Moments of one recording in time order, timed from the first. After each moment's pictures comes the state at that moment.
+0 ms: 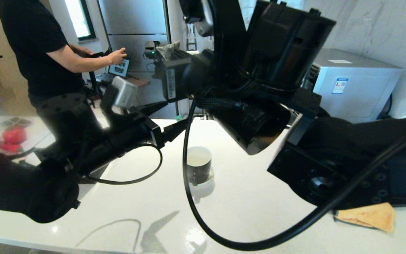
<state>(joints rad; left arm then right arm) -0.38 1.78 -0.70 -1.21 -0.41 -0.02 0.99 1.94 -1.53 -0.75 -0.37 -0.17</state>
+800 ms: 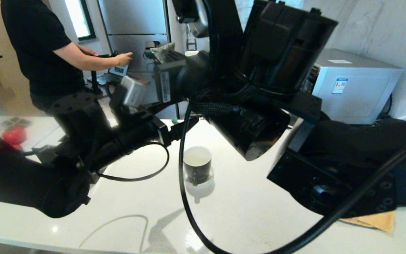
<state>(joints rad) -0.40 1.81 -0.74 -1.23 -0.41 -0.02 1.02 1.94 -1.52 -0.75 -0.37 -0.17</state>
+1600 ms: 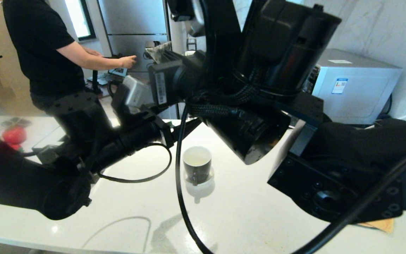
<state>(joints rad) -0.43 1.81 -0.74 -1.23 -0.41 -0.01 1.03 1.93 -1.52 -0.75 -0.38 -0.18</state>
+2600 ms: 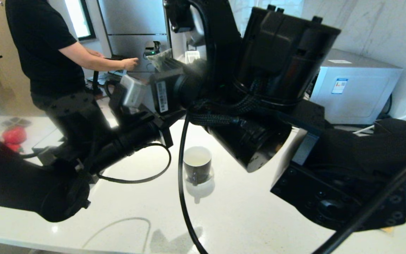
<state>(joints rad) -0.43 1.81 -0.72 -1.26 -0.40 -0.01 1.04 1.92 -1.47 -0.76 -0.38 -0.18</state>
